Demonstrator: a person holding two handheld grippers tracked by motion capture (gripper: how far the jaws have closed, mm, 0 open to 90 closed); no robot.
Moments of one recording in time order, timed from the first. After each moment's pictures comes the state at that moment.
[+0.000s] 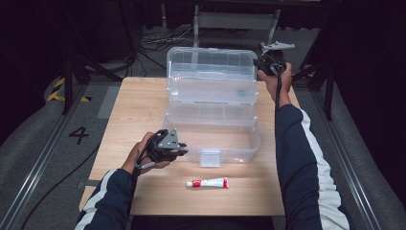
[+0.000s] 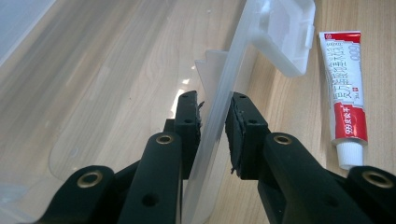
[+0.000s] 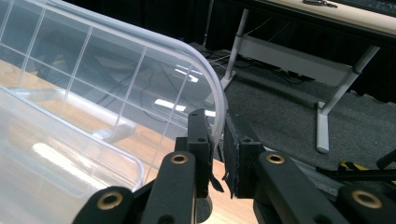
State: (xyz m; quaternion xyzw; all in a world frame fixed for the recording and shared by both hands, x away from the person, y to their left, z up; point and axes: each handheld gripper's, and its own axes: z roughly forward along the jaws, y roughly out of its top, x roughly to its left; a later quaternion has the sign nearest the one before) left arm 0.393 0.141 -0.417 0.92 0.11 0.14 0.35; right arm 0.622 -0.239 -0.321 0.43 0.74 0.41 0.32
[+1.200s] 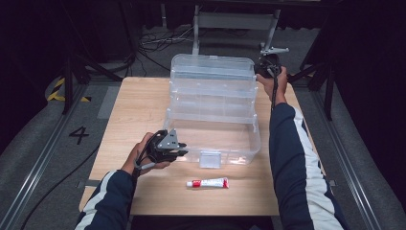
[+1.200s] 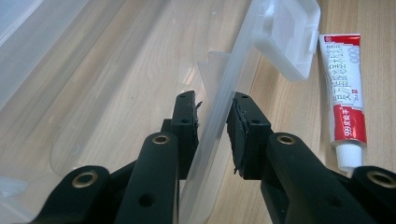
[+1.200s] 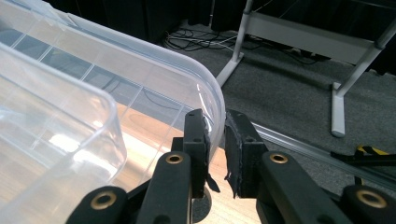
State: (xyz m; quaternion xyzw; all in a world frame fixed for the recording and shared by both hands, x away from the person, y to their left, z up) left arm 0.392 0.142 -0.418 0.92 0.11 0.14 0.36; right arm 0.658 -0.248 -0.362 0.45 0.75 0.40 0.29
